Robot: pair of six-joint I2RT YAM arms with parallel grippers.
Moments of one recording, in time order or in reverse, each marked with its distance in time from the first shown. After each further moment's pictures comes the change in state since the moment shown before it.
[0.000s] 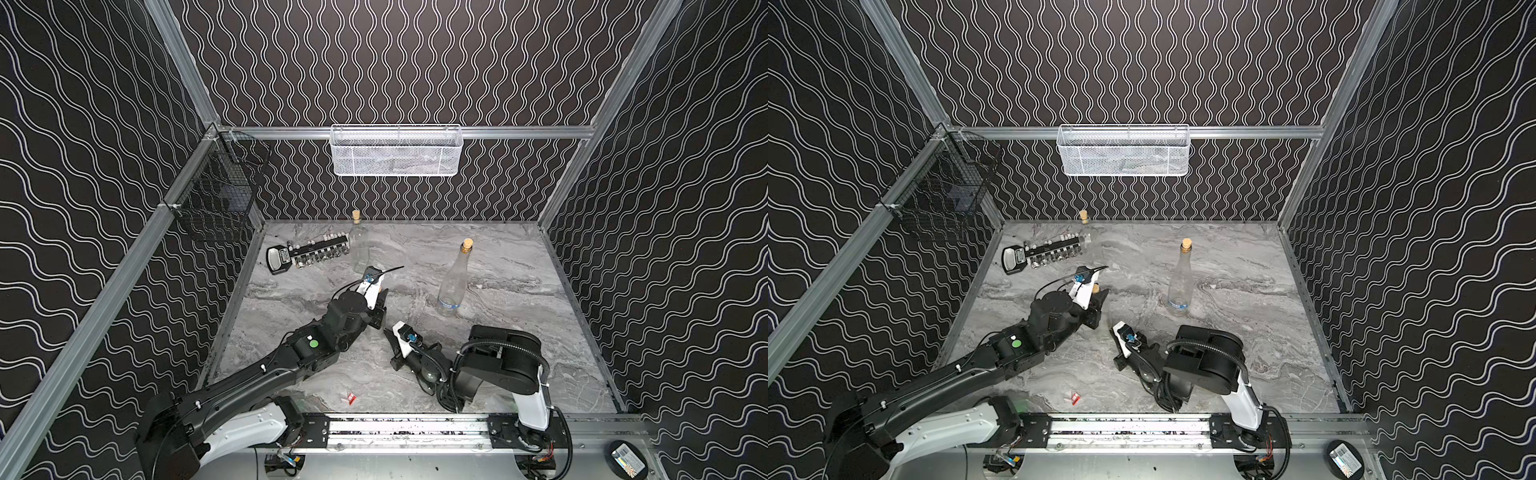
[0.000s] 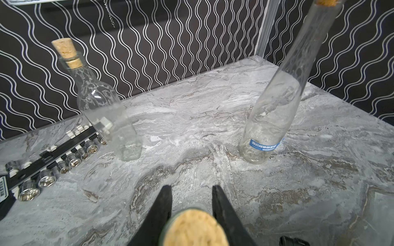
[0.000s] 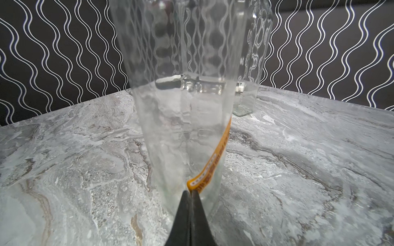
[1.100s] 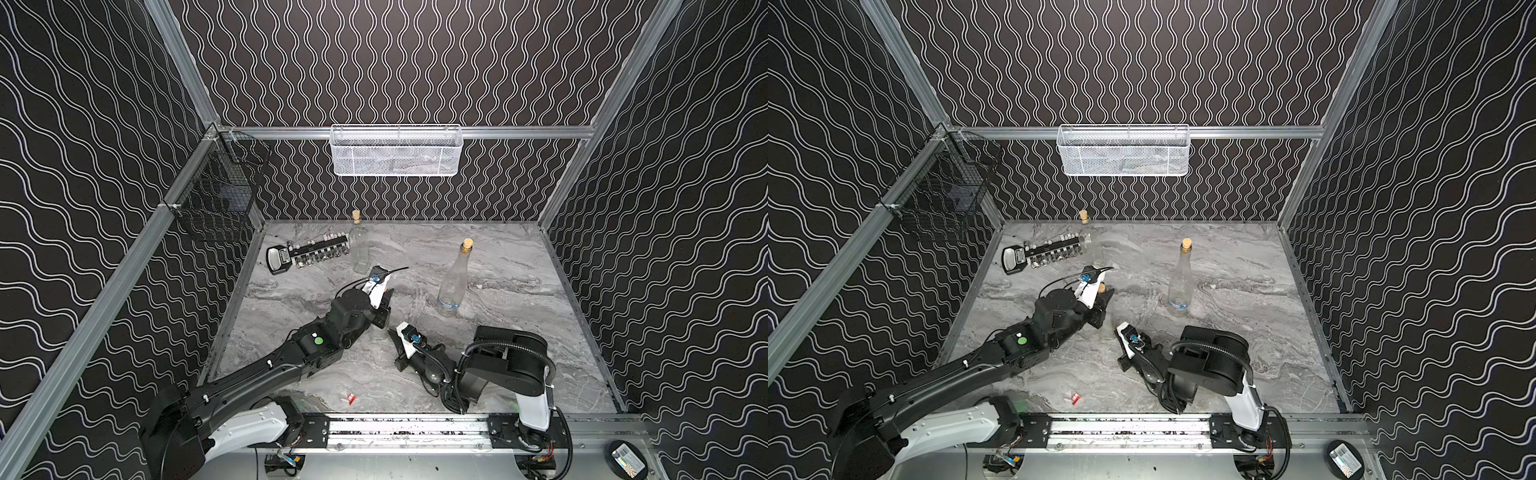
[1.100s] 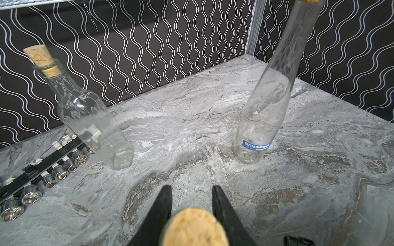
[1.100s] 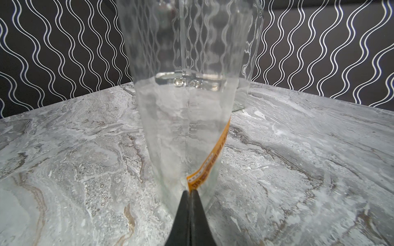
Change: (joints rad) left arm 0.010 0.041 0.005 0.046 0.052 0.031; right arm 0.001 -0.036 -0.042 -0.013 0.021 -0.004
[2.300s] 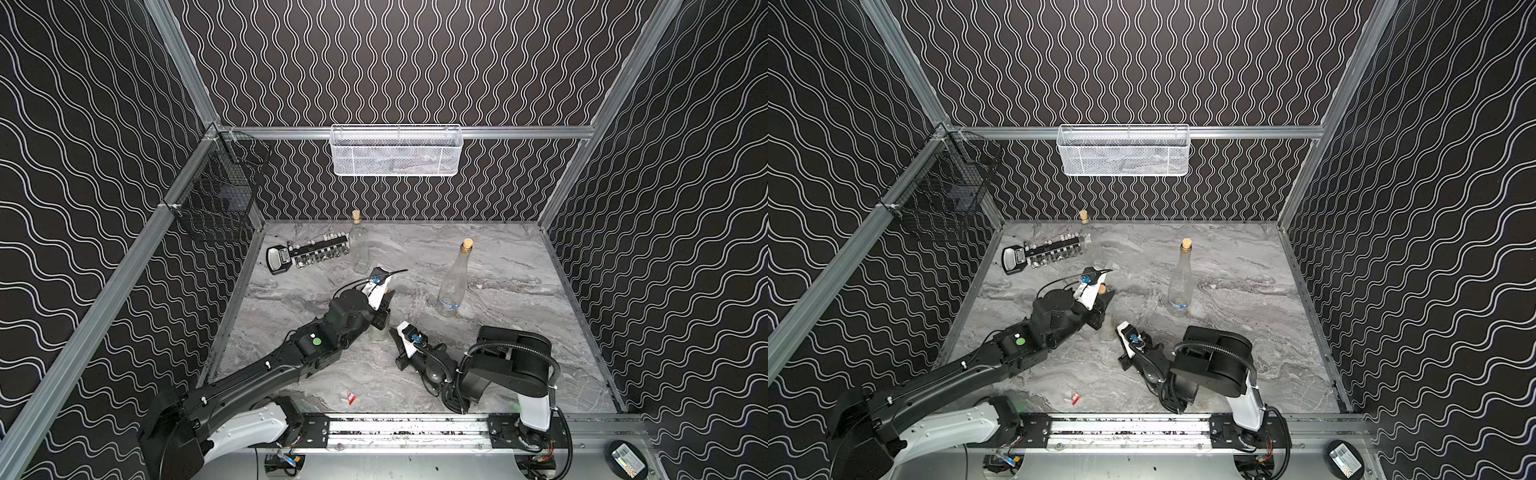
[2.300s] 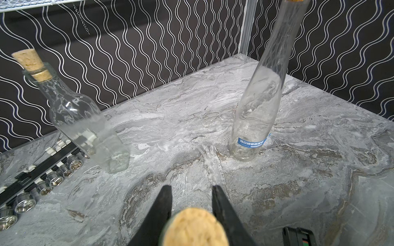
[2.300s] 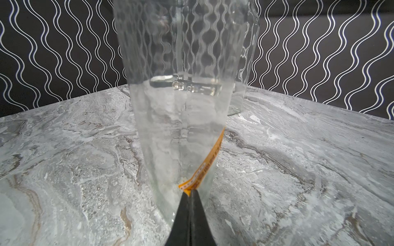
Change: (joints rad) left arm 0.006 -0.015 -0.010 0.000 0.045 0.029; right arm 0.000 -0.024 -0.004 -0.008 0.011 -0.026
